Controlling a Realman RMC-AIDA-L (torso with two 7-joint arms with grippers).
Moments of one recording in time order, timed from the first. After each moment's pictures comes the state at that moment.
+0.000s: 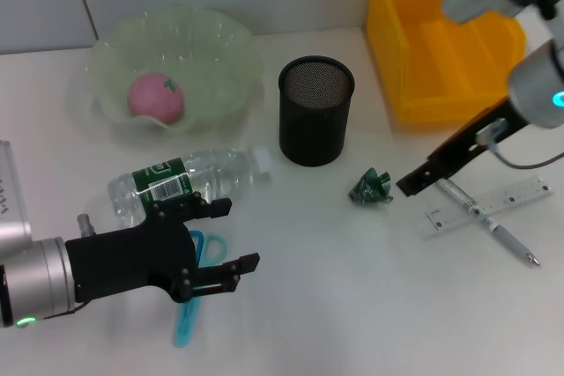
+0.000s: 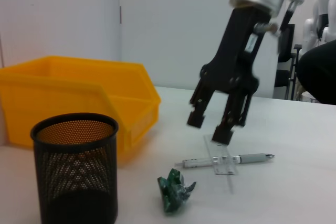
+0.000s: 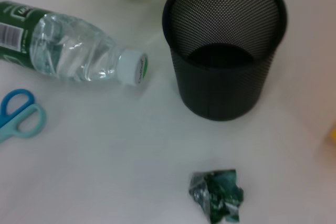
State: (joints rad) left arm -0.27 -2.07 1.38 0.81 1.52 1.31 -1.15; right arm 0.64 2.08 -1.21 -1.35 -2.64 -1.62 2.59
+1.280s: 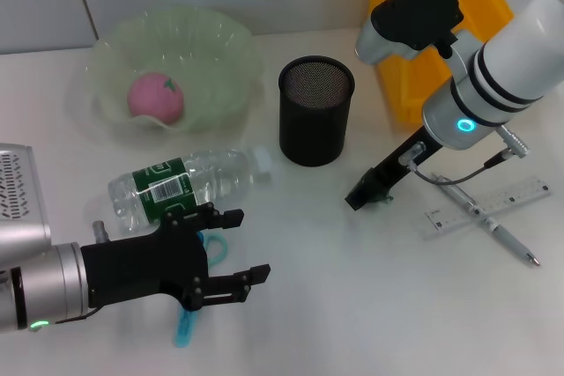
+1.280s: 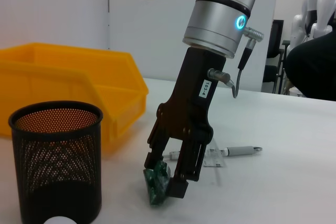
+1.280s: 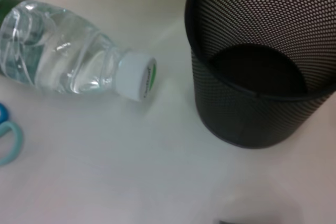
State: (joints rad) left arm -0.31 -2.07 1.40 0.75 1.52 1.31 -1.15; right arm 0.78 2.09 -1.37 -0.97 -2.62 -1.32 2.64
